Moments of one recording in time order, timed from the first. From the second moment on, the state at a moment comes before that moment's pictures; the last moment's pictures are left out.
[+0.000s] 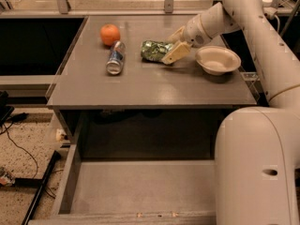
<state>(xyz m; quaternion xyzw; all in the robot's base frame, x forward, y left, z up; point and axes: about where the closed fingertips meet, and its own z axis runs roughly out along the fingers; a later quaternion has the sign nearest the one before) 0.769 -0.081 0.861 -0.61 0.67 0.18 0.37</state>
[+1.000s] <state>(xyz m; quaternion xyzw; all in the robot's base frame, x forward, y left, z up) 0.769 -0.080 0.861 -0.61 0.67 0.18 0.37</state>
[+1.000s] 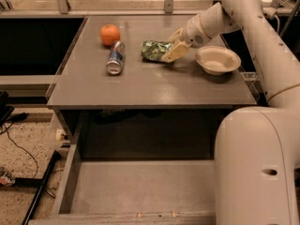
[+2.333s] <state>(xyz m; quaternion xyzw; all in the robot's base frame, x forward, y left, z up) 0.727 -0.082 0.910 -0.61 0.66 0.20 0.40</state>
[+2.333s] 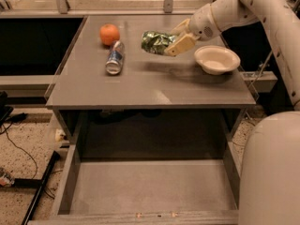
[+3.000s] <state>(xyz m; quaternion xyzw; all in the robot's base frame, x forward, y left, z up) 0.646 -0.116 0.964 -0.59 0.66 0.13 0.44</state>
